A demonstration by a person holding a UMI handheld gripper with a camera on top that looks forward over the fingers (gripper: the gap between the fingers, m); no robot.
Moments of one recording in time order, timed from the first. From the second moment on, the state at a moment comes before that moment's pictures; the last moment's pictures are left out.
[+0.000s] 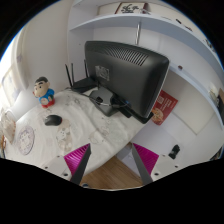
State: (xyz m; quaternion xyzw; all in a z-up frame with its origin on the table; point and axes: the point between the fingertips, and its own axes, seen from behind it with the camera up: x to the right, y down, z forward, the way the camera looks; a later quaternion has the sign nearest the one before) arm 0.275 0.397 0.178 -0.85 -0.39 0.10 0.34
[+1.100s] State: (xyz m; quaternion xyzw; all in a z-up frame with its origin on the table) arm 0.116 0.264 0.109 -0.66 -0.63 0.26 0.31
